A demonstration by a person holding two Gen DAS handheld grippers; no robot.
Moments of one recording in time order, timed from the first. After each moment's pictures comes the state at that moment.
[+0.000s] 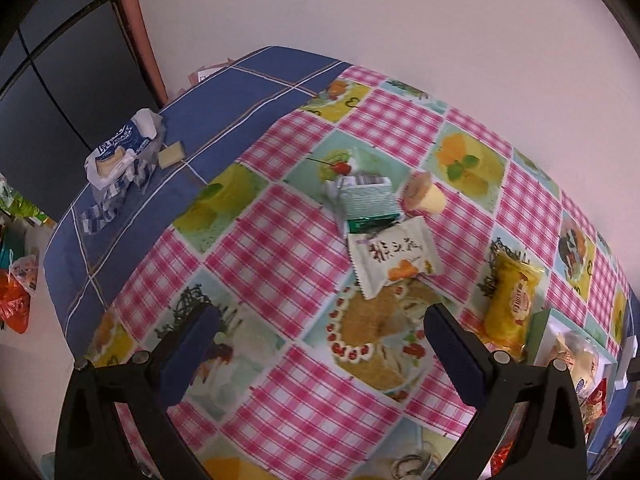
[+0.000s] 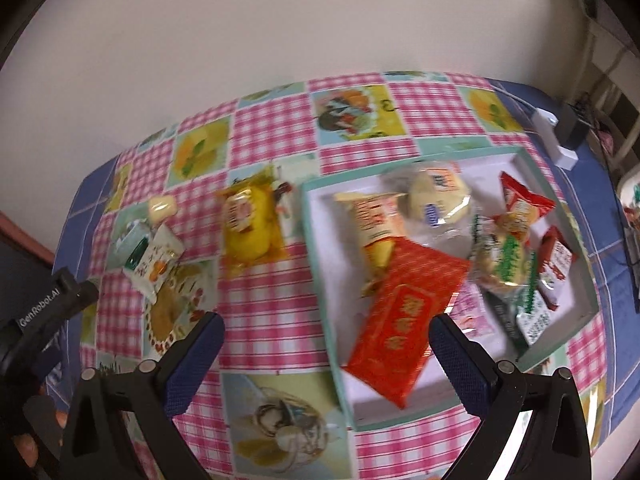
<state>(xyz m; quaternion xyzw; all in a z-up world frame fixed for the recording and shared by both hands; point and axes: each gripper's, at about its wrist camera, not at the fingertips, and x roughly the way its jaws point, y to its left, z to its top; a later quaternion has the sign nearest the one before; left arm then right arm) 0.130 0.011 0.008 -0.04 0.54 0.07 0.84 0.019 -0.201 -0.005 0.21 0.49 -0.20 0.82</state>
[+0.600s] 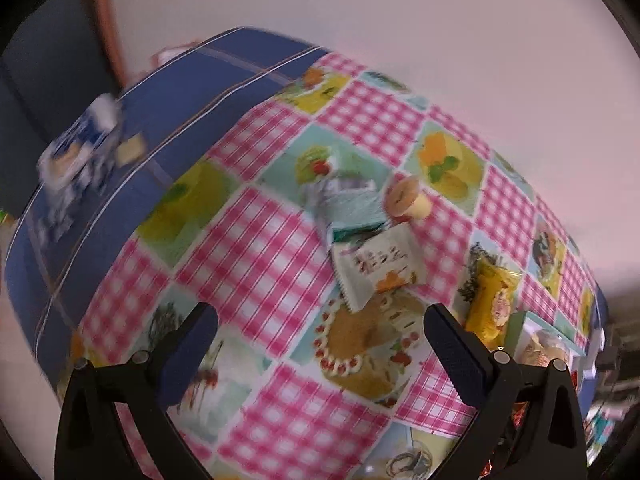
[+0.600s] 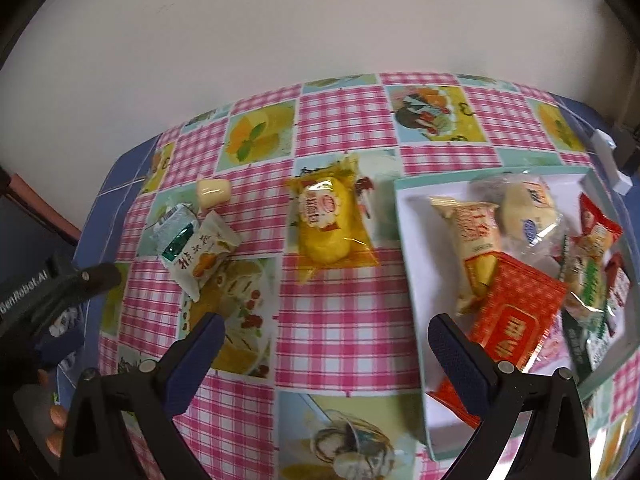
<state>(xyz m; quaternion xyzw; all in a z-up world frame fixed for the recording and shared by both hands) 0.163 0.036 0.001 -0.07 0.56 -0.02 0.83 0.062 -0.168 -0.023 0.21 0.48 -0.13 0.84</state>
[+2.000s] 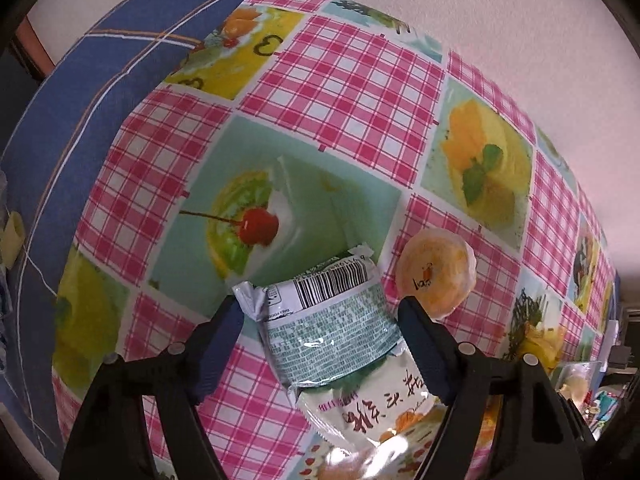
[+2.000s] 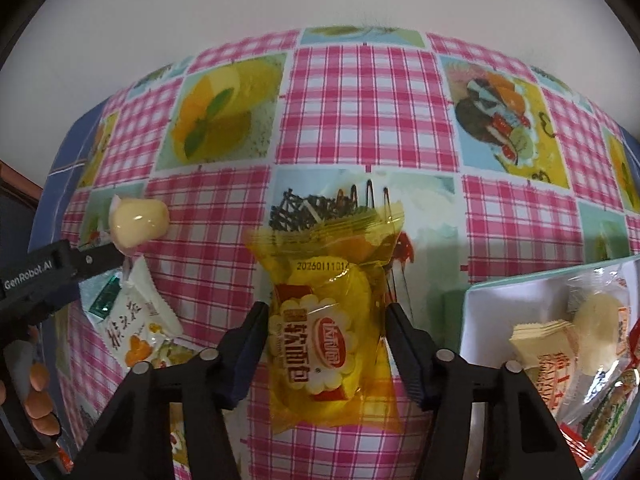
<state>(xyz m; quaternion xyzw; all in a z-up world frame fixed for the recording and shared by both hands) 0.309 -0.001 -0.092 -0.03 0.65 -0.07 0.76 0.194 -0.204 -0.092 0.16 0.58 -0.13 0.79</state>
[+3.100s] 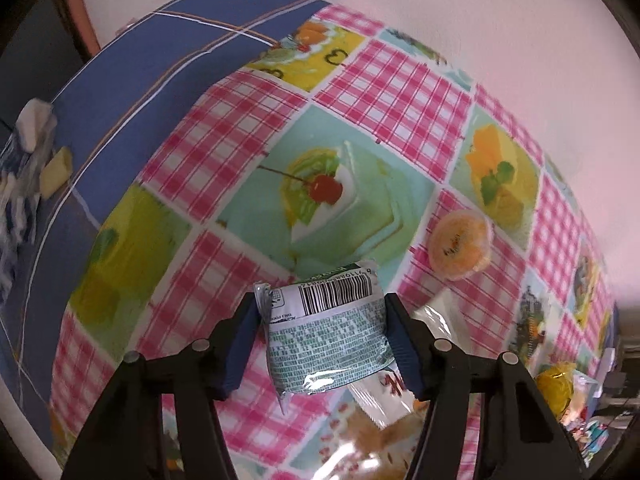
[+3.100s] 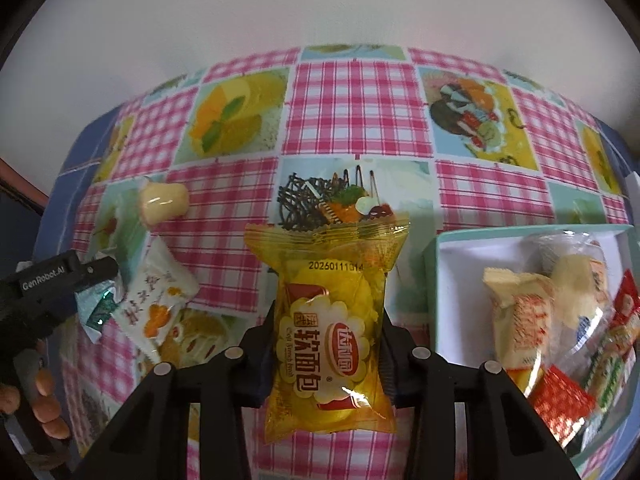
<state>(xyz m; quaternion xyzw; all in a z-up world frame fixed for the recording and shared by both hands) 0.249 0.031 -0.080 -0.09 0.62 -0.02 0.78 0.139 -0.185 -0.060 0.16 0.54 -0.14 0.81</state>
